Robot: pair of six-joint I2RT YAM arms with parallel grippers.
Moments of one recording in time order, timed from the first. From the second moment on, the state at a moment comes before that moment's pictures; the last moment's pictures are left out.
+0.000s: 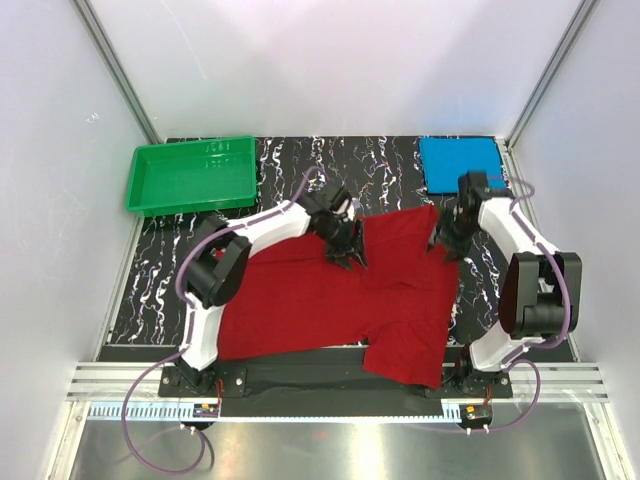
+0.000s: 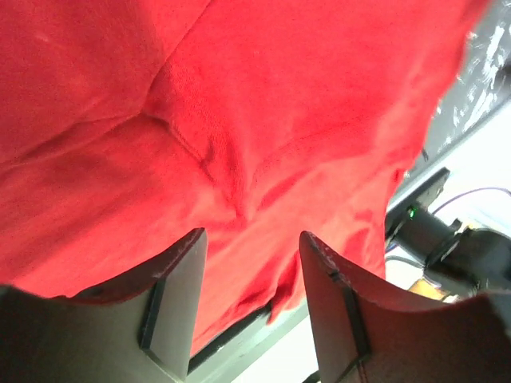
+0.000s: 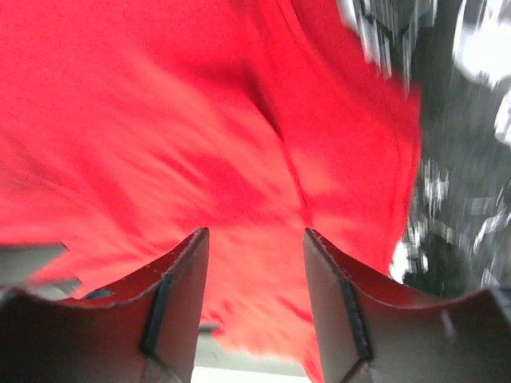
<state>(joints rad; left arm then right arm) -0.71 2.06 1.52 -0.58 0.51 -0.66 0.01 1.61 1.13 -0.89 -0.16 0.45</state>
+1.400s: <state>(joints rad) -0.04 1.97 1.37 -0.72 0.05 -0.40 0.20 2.48 2.20 -0.93 -0.04 0.40</state>
